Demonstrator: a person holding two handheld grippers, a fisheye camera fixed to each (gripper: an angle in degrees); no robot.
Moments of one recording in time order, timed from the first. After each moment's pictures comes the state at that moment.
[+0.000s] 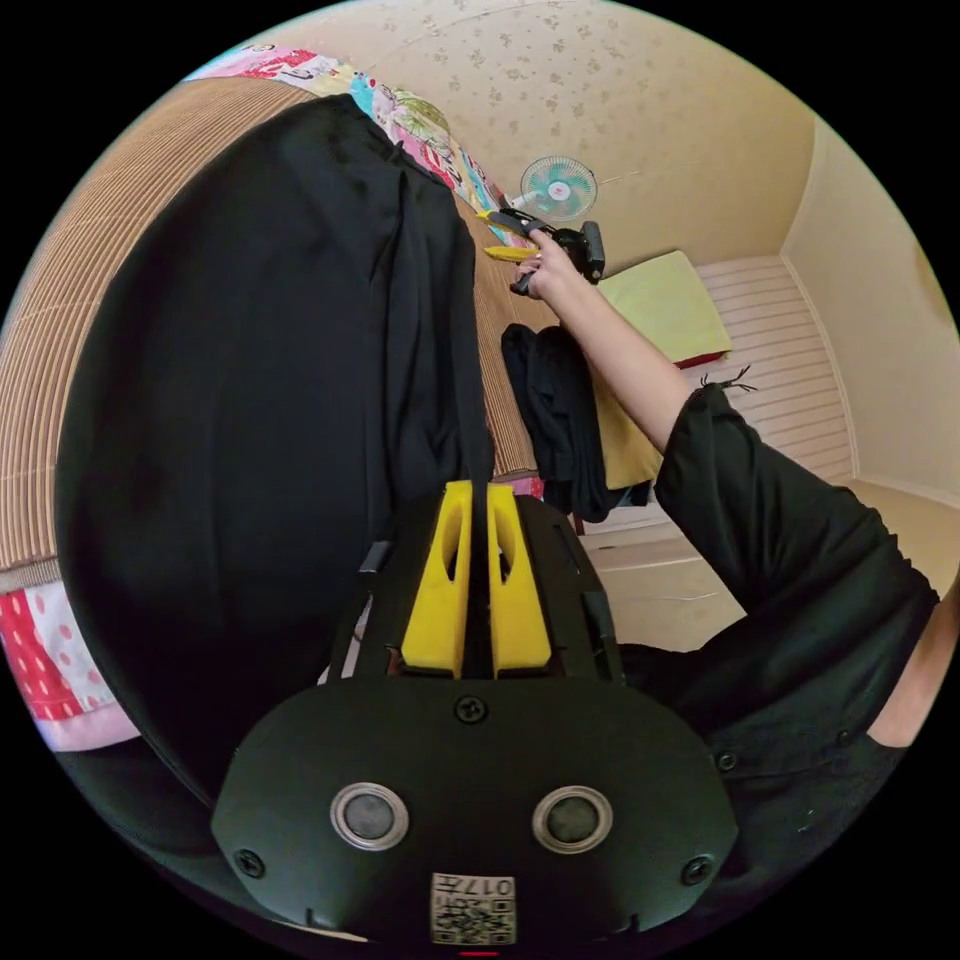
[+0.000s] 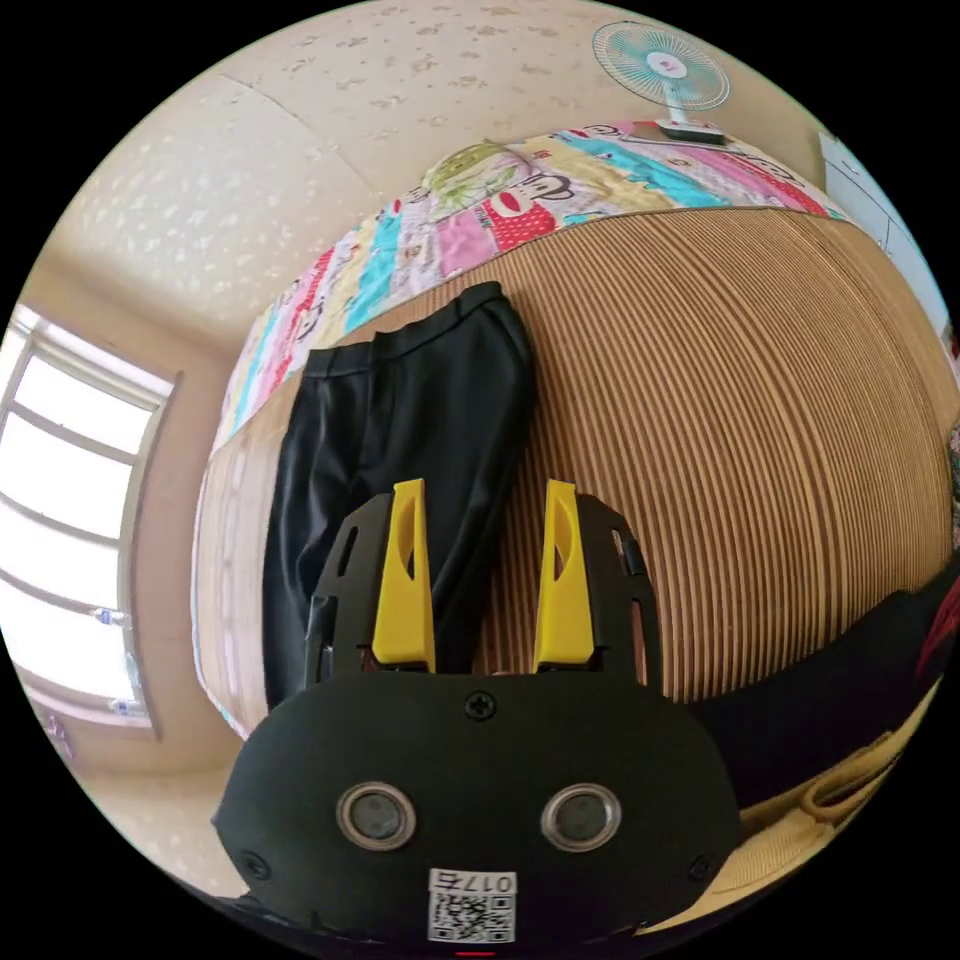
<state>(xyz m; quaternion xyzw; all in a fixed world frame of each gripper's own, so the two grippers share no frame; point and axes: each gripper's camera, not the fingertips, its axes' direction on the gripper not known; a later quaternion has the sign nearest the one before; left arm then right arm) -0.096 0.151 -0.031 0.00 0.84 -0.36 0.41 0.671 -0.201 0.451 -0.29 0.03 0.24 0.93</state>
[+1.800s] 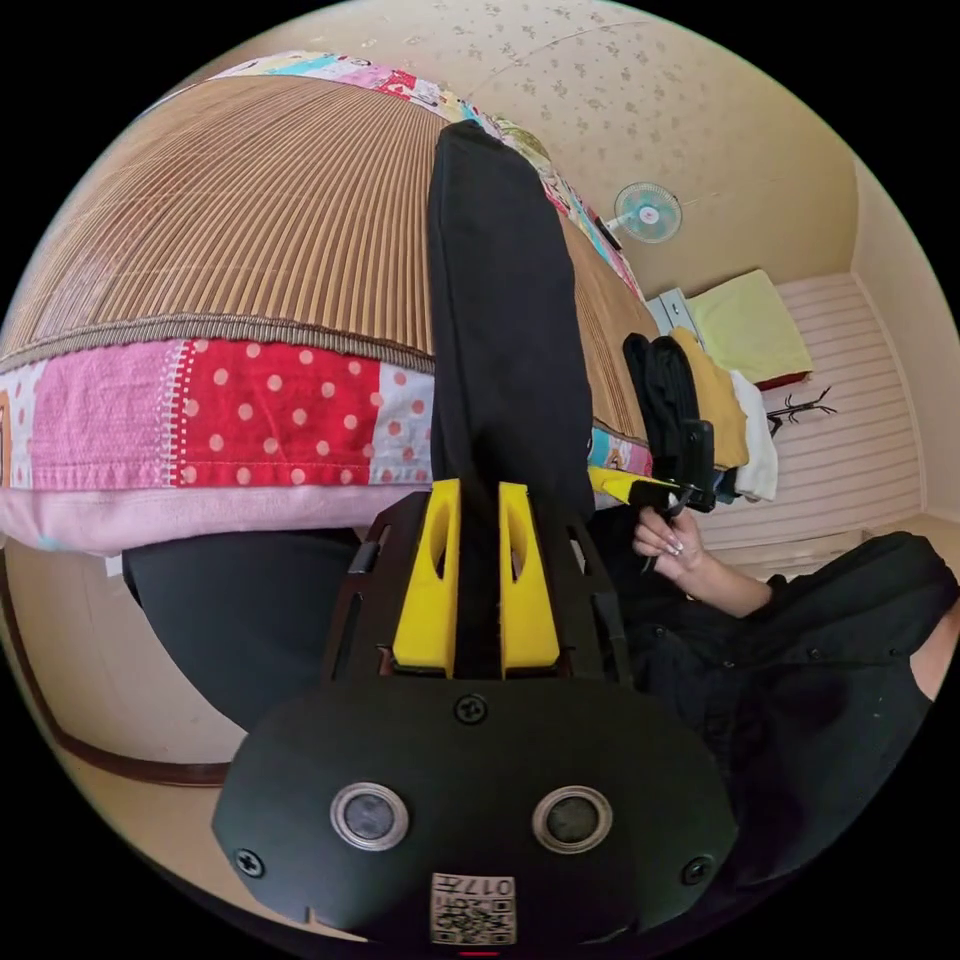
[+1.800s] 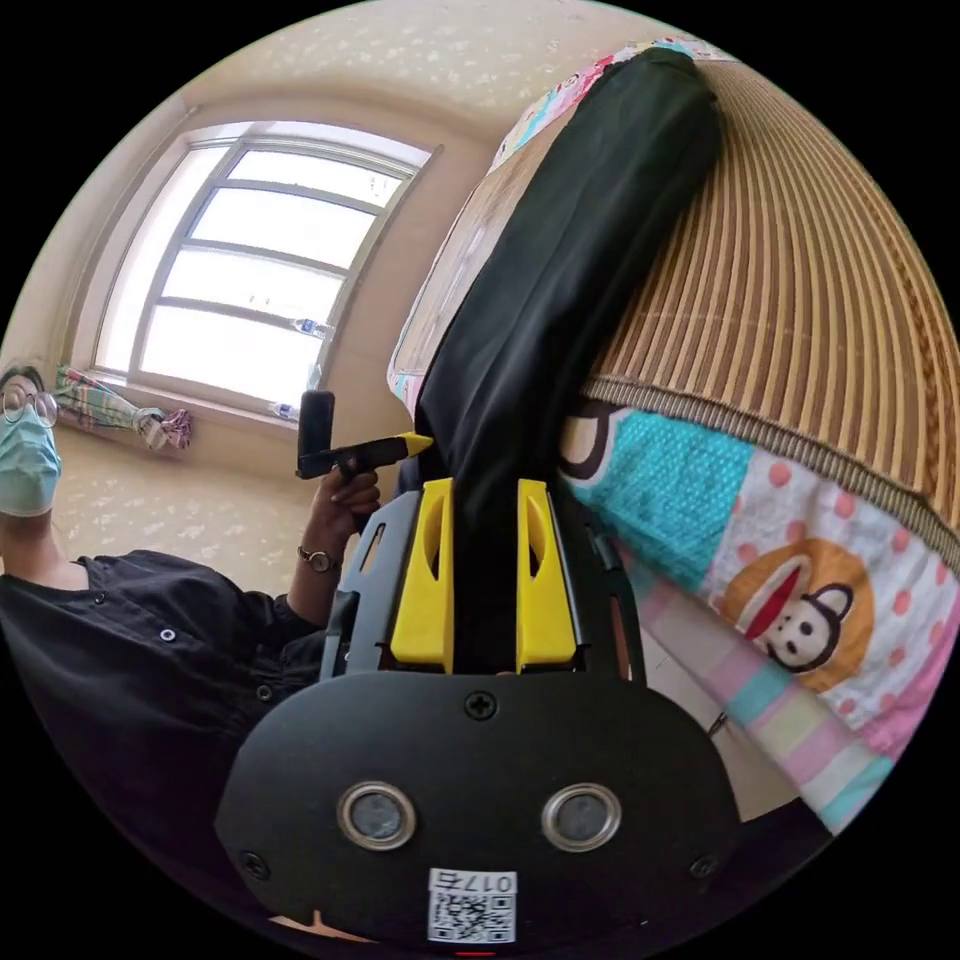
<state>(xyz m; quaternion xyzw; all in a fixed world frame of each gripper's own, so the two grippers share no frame) -0.193 0.281 -0.014 -0.09 0.76 -0.40 0.51 0.444 0.151 0.197 -0.37 -0.40 0.13 0.83</state>
